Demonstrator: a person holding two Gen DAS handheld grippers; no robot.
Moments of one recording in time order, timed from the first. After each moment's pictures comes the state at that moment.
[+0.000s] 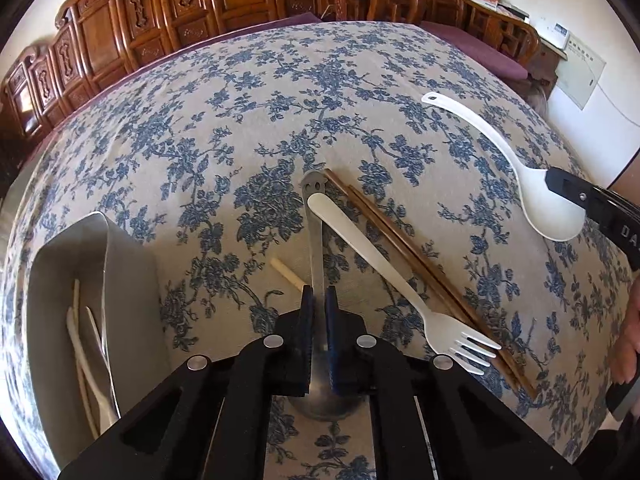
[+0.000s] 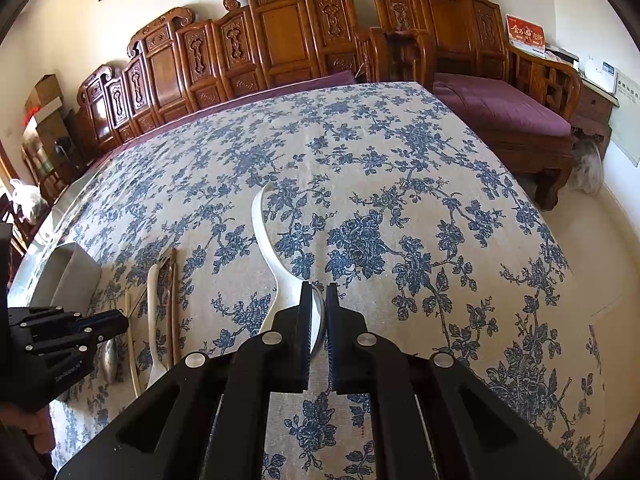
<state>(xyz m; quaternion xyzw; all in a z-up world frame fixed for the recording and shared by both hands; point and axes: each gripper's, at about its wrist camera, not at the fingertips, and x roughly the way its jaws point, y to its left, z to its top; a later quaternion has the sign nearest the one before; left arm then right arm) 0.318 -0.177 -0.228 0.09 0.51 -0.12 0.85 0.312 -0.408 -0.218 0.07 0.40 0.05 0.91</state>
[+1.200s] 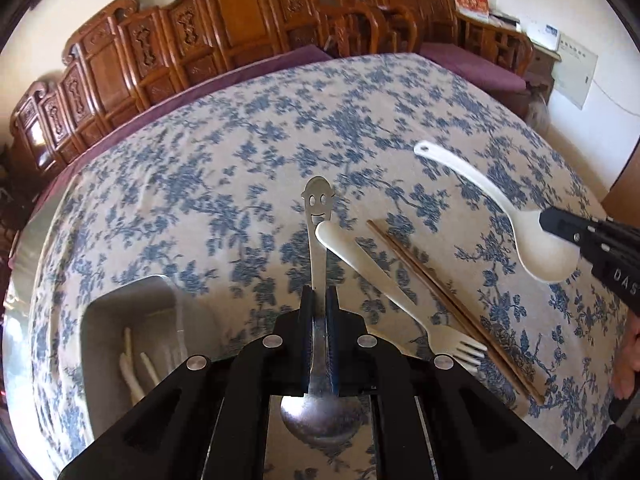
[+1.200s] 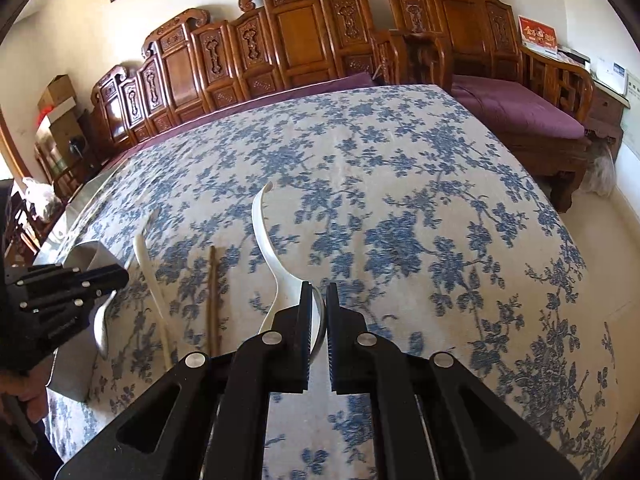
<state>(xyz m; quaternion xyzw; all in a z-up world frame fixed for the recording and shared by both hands) 0.324 -0.161 -0.190 0.12 0.45 -0.11 0.88 0.306 -0.379 -0.210 0.07 0.40 0.08 0.91</state>
